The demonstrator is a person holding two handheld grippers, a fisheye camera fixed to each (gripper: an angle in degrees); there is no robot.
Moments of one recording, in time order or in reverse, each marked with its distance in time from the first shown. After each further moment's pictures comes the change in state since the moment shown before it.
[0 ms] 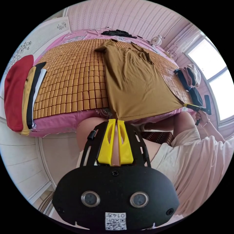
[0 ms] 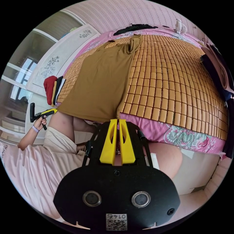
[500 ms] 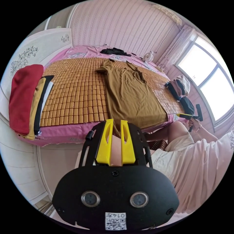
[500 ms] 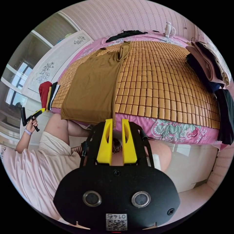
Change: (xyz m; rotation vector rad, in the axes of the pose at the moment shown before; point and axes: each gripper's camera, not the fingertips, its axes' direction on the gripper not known) left arm 0.003 -0.066 -0.015 0.208 0.047 0.024; right arm 0.038 0.006 -0.019 0.086 0.085 0.052
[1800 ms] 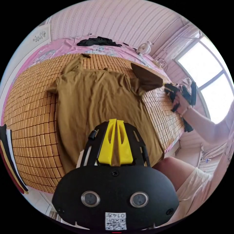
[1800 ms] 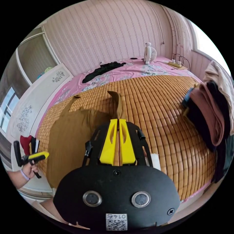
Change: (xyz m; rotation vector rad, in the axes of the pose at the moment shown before) left arm 0.163 -0.370 0.254 -0.130 0.113 0.030; right arm 0.087 -0.222 -0.026 0.356 0.150 0.175
